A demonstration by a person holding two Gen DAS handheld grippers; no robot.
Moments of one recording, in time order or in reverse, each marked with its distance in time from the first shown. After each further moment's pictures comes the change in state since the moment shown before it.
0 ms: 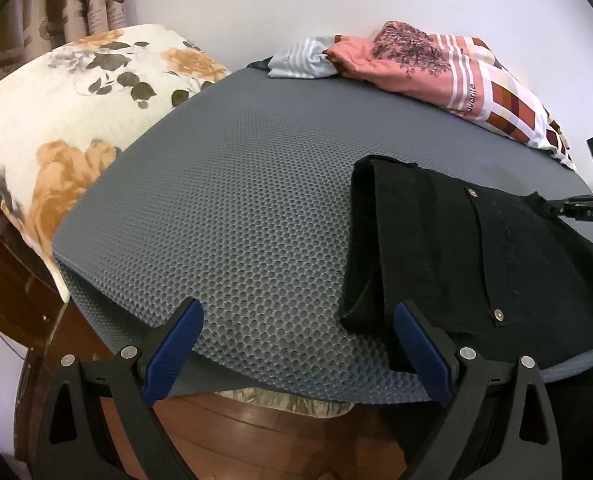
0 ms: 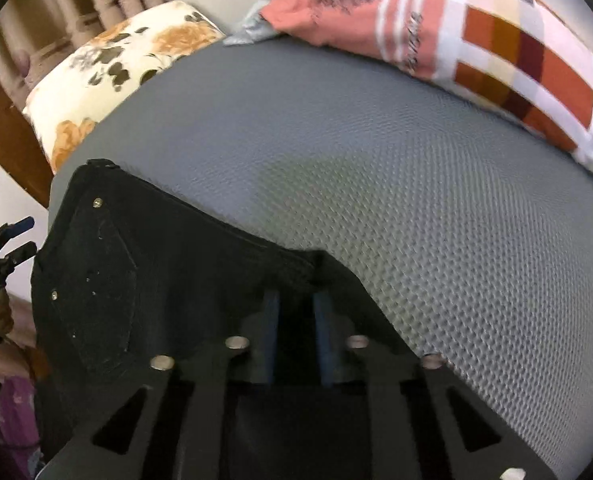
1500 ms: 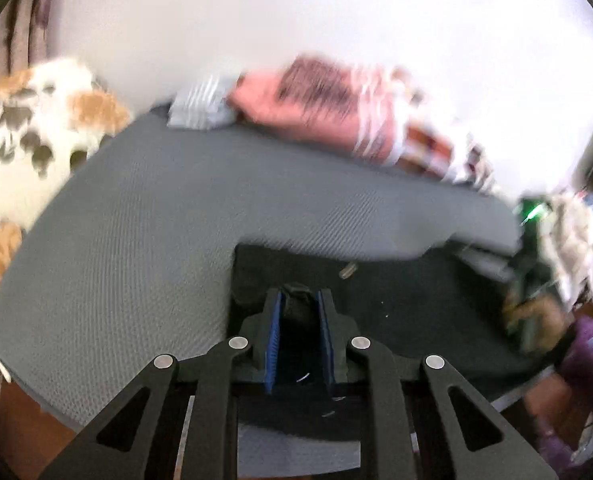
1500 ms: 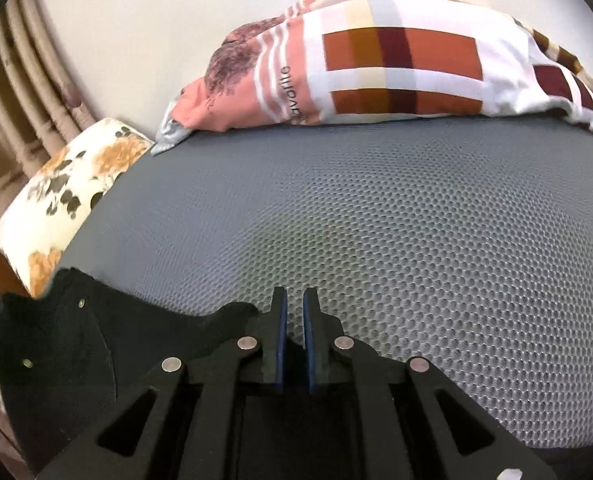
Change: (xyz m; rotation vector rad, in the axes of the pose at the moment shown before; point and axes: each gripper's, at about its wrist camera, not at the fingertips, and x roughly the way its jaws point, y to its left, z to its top) left arm 0.004 -0.049 0.083 0.044 0.013 -0.307; right arm -0.005 -0.056 -0.016 0.361 -0.252 -0.057
